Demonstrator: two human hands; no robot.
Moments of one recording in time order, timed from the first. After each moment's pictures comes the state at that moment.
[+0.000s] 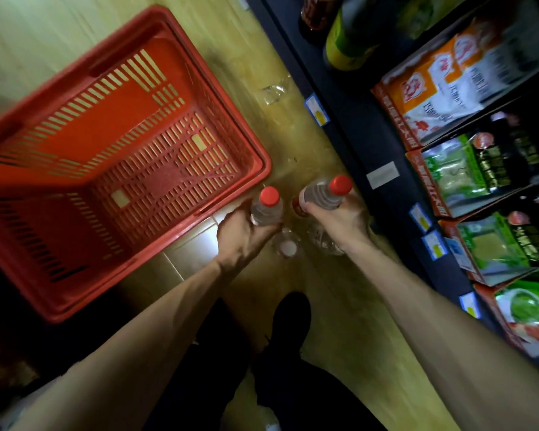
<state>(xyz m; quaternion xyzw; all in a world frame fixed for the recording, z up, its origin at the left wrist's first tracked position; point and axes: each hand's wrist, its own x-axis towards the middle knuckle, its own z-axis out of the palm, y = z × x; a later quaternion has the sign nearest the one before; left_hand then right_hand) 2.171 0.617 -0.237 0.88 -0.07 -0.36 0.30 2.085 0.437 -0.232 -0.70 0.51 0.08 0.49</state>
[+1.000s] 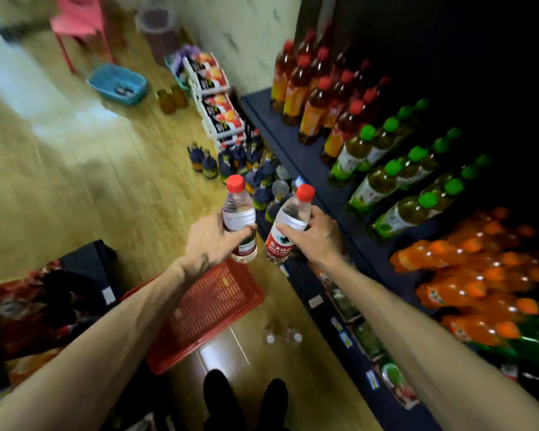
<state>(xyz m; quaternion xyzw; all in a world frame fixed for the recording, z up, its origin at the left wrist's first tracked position) 2.349 0.611 0.348 0.92 -0.18 -0.20 0.30 2.231 0.422 0.356 -0.83 0.37 -0.07 0.40</state>
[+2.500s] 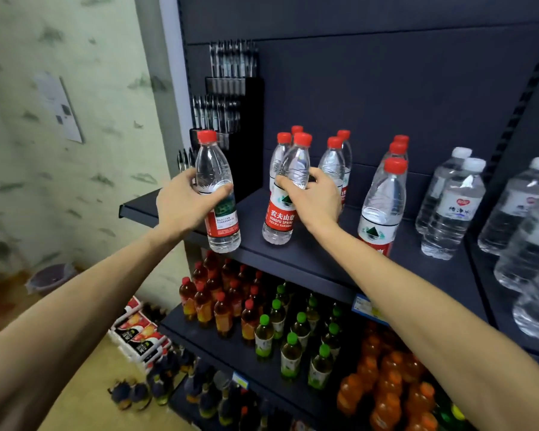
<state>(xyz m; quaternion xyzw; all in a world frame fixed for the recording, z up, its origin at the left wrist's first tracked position) 2.468 0.381 0.821 0.74 -0.44 0.10 0.49 2.270 0.254 0.820 -0.68 0.43 -0.51 0.31</state>
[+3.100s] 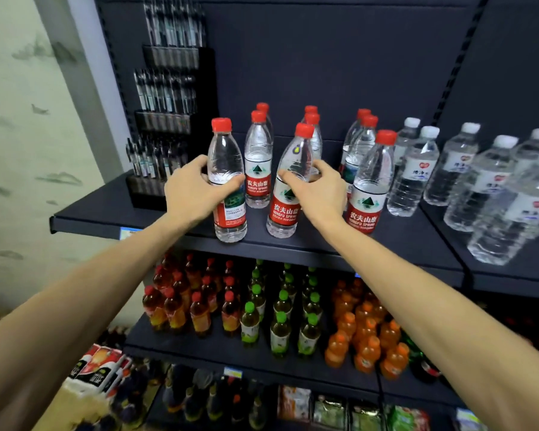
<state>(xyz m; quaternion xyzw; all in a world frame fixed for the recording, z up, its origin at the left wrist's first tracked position) 2.494 0.327 0.805 0.67 -0.56 0.01 0.48 2.272 0.286 0.806 -0.62 0.56 -0.53 0.17</state>
